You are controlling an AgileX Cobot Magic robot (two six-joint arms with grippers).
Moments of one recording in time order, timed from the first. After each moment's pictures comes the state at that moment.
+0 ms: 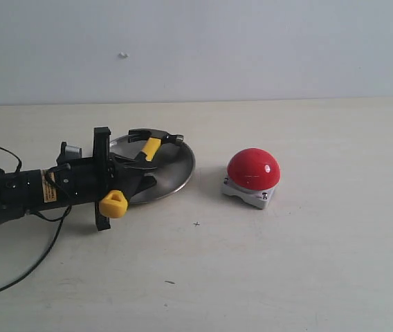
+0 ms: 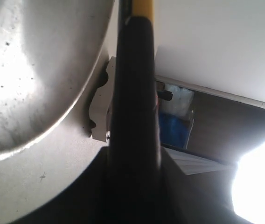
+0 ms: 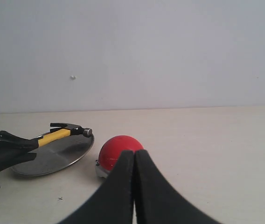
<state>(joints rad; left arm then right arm) -0.18 2.25 -0.96 1.10 -1.19 -2.12 0.06 0.00 -0.01 0.64 0.19 -0.48</state>
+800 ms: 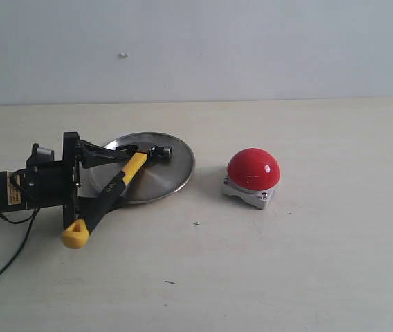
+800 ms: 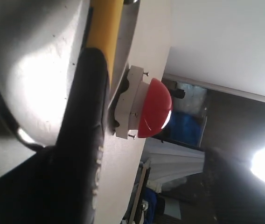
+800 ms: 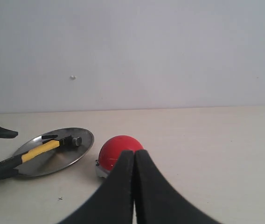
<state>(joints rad) -0.02 2.25 -0.96 1.29 -1.20 -2.12 0.06 0.00 -0.01 0.64 0.19 -0.48</state>
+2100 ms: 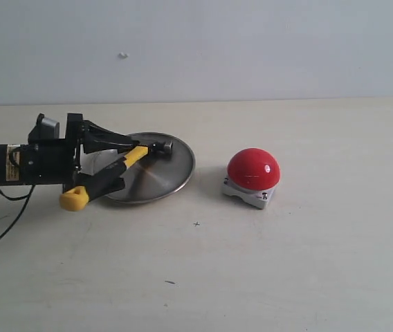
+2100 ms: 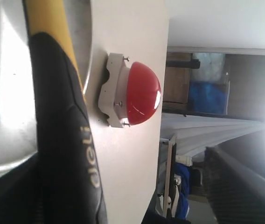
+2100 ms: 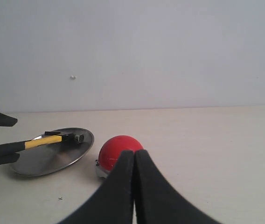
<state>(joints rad) -0.04 2.19 -1.07 1.44 -1.18 -2.12 0.06 0.00 -0.01 0.64 0.19 -0.48</state>
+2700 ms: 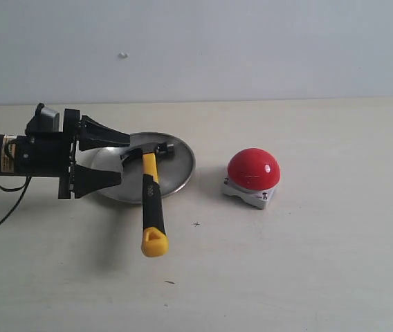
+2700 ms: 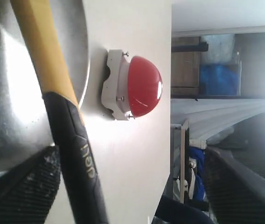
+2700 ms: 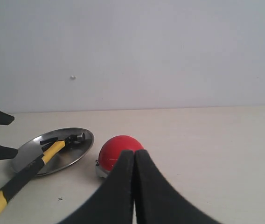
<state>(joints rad) -0.02 2.19 -1.14 1.54 -1.21 -2.12 0.06 0.00 -0.01 0.64 0.19 -0.48</state>
